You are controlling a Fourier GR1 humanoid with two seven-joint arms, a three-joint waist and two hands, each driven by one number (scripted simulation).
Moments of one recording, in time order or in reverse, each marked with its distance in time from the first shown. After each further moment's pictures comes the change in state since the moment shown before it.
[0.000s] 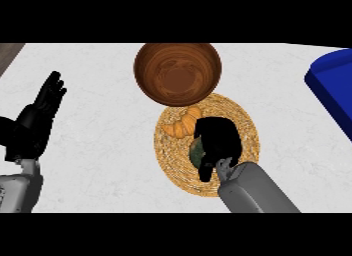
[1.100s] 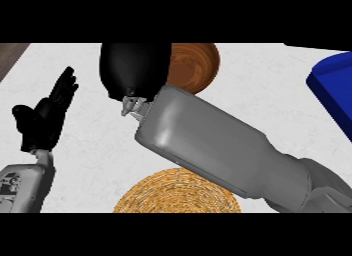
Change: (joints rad) left arm -0.066 -0.027 -0.025 0.071 -0.028 0.009 0.009; right arm -0.862 0.037 0.085 0.284 -0.021 -0.298 0.350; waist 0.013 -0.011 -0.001
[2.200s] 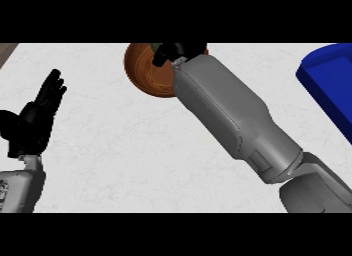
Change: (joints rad) left arm 0.041 0.012 0.043 -0.040 0.009 0.003 0.002; right arm -0.045 0.011 -0.184 0.587 -0.139 -0.498 -0.325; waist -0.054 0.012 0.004
